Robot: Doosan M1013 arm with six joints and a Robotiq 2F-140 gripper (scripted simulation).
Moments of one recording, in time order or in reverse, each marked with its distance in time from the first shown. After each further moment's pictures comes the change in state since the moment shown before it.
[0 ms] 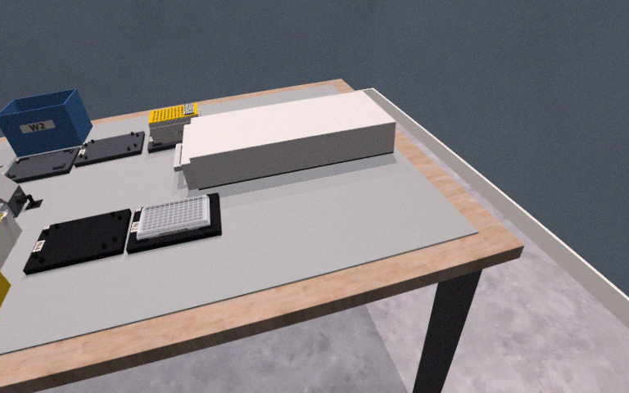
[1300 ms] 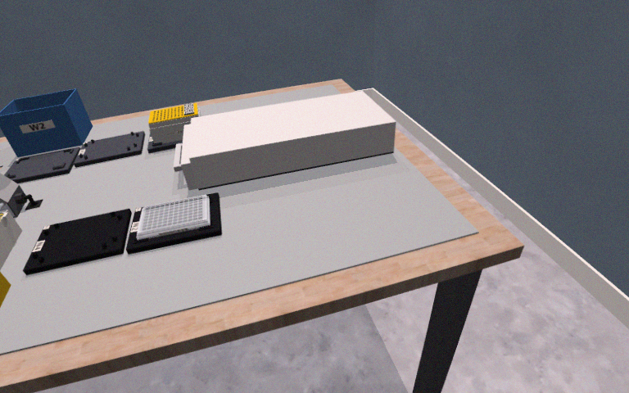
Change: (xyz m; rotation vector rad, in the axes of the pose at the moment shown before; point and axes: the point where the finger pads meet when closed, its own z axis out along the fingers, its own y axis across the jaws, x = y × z) arm 0.000 0.000 0.087 0.000 0.000 0.000
